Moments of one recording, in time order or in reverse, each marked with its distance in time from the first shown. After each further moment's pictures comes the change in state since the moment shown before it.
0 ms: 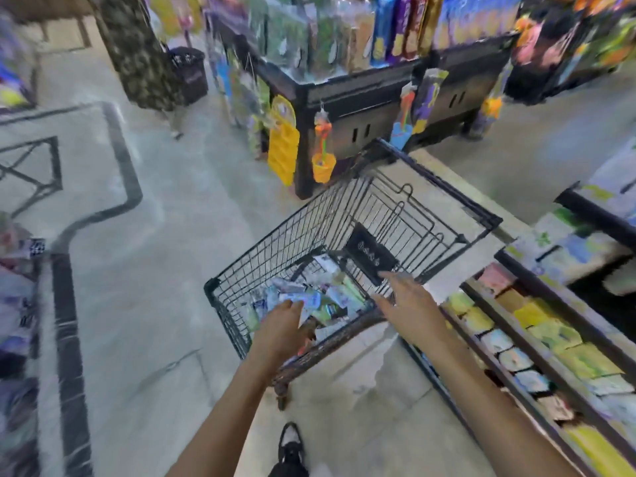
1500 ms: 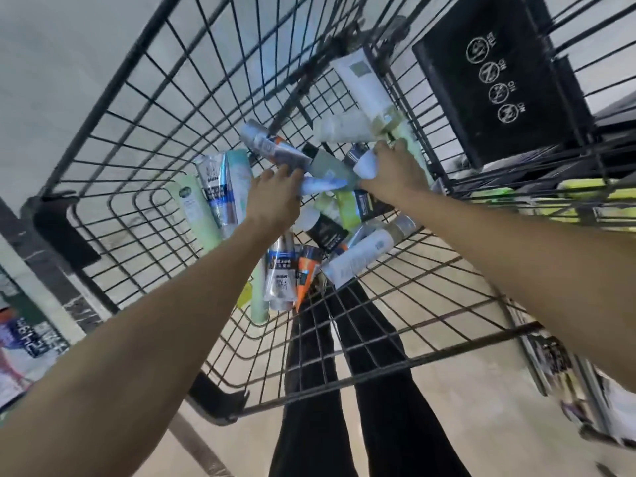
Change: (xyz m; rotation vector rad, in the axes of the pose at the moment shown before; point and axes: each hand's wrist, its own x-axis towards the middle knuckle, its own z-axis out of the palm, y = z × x) left_hand 0.370 -0.180 0.284 0.130 -0.220 -0.049; right_hand 0.395 0.135 0.398 -0.138 -0.499 0.228
